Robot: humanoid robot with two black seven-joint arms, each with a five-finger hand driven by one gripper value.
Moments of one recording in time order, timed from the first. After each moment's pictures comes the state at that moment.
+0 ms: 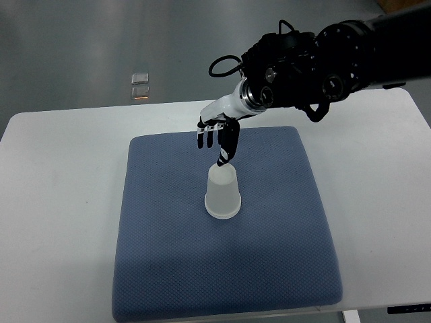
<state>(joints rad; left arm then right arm) -0.01 0.00 -0.01 -0.23 0.12 -0.06 0.14 2.07 -0.04 -0.91 1.25 -0.09 0.21 -0.01</state>
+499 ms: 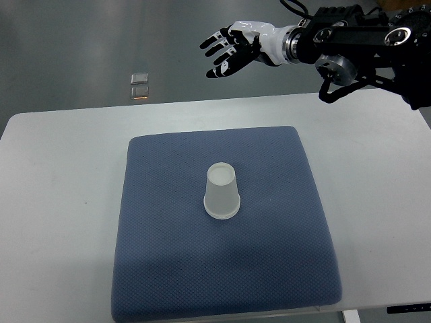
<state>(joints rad) -0.01 0.00 0.00 -0.23 0.12 -0.06 0.14 1.65 -0.32 -0.40 1.03 0.12 -0.02 0.07</state>
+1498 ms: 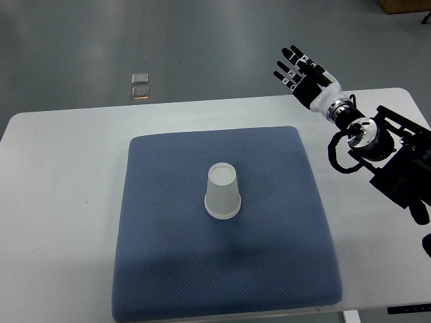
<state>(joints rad) -0.01 0.00 0.00 -0.24 0.12 -0.06 0.14 0.86 -0.21 0.63 0.69 0.30 0.13 0.19</state>
